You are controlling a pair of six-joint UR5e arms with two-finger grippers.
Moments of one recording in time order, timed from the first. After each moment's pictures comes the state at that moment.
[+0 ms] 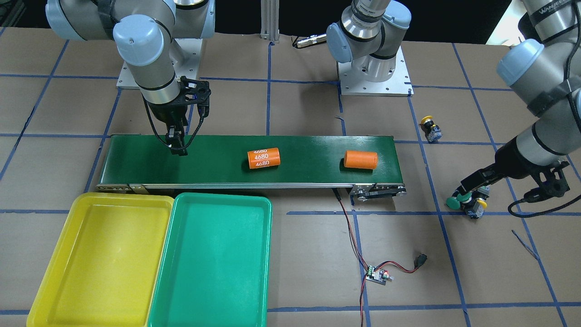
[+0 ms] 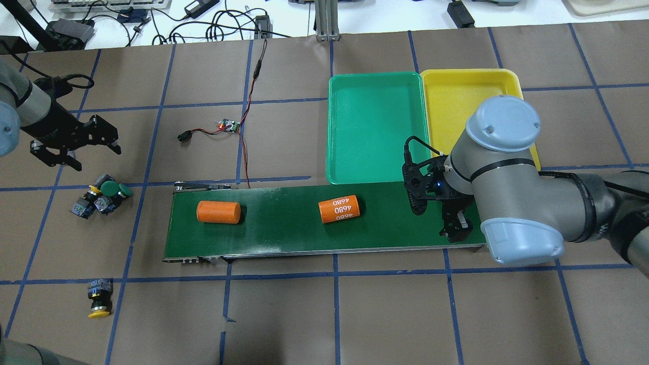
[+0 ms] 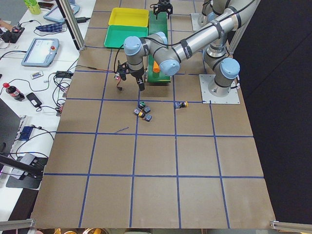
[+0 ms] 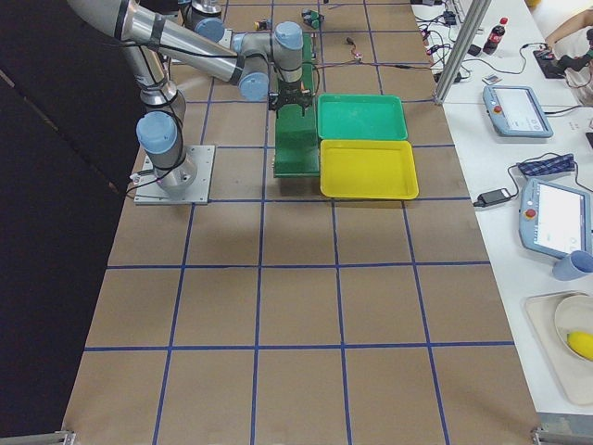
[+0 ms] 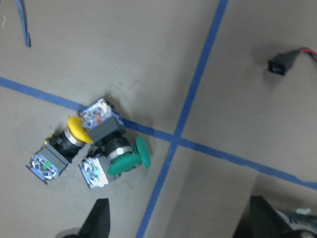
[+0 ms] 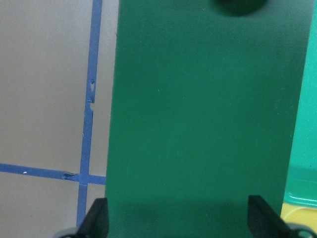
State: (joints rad) left arm -1.06 -1.87 -1.75 -1.17 1.51 0.13; right arm 1.63 -1.60 2.16 -2.13 -1.54 -1.63
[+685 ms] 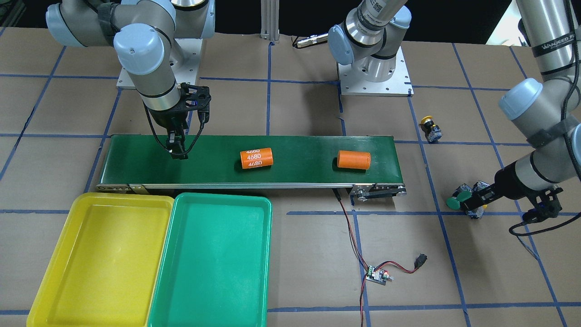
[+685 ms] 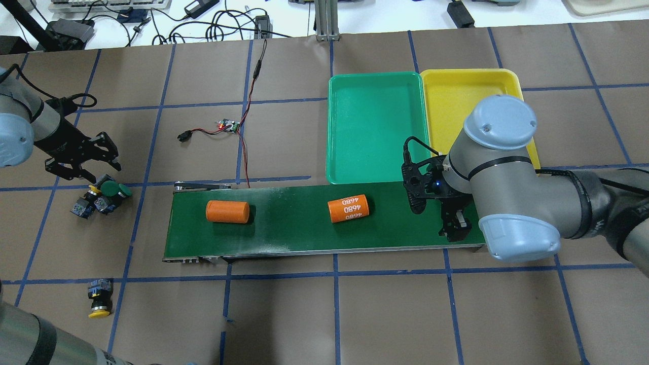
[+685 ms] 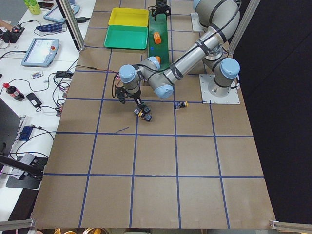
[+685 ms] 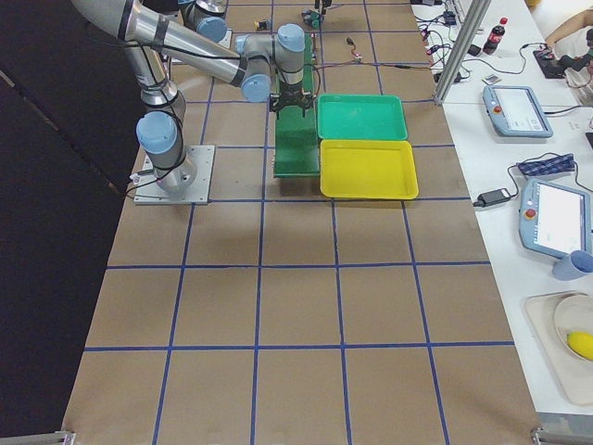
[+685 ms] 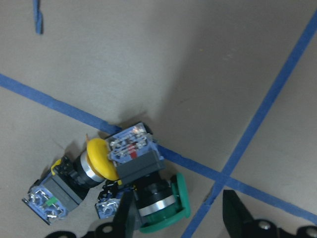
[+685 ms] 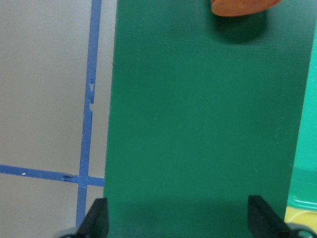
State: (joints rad) left arm -1.01 -1.97 -1.75 -1.13 1.52 0.06; right arm 1.63 -1.59 2.16 -2.13 -1.54 -1.63
